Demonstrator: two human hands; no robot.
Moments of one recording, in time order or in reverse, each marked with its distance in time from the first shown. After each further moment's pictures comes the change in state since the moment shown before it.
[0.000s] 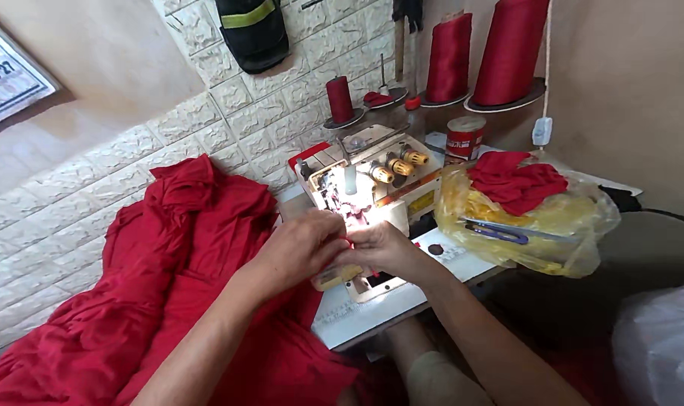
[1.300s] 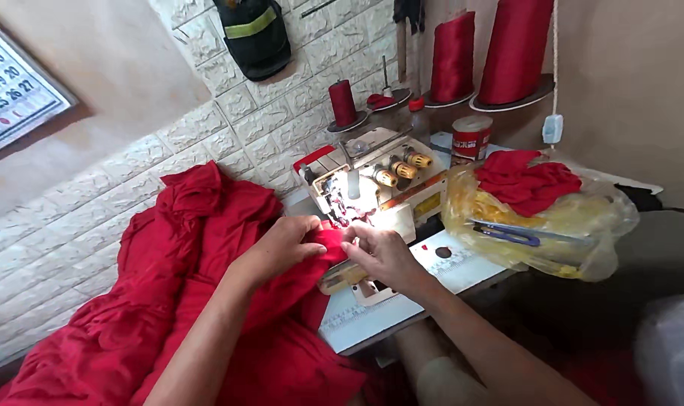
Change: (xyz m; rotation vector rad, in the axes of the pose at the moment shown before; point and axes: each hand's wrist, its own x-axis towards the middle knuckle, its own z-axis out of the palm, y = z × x) left_hand -0.003 -0.017 -0.019 -0.113 -0.195 -0.366; right_hand 0.000 0.011 0.017 -0.589 0.273 -0.111
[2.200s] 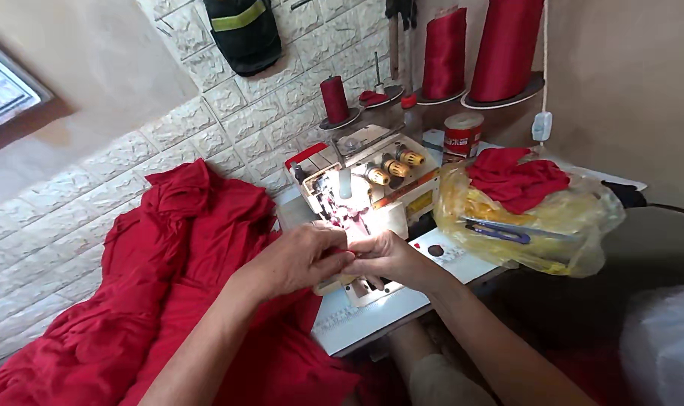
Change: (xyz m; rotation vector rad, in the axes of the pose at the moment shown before) left_hand 0.009 0.016 0.016 0.094 -0.004 0.351; right_hand -0.004 0.011 -0.025 0.844 -0.400 0.181
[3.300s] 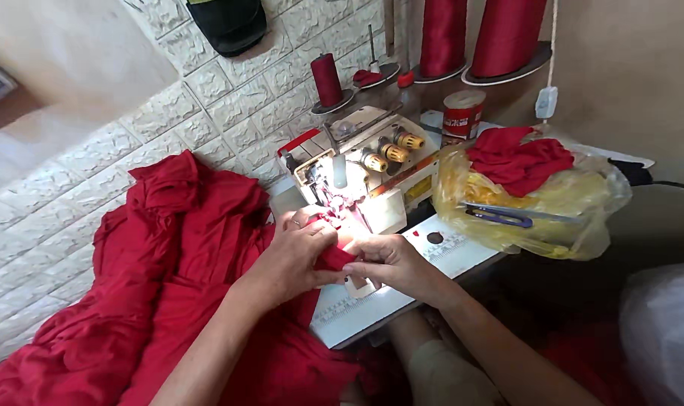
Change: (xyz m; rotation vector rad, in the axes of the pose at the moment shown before) left_hand -0.011 -0.008 0.029 0.197 0.022 -0.064; right_hand -0.021 0.015 0.011 -0.324 0.177 -0.112
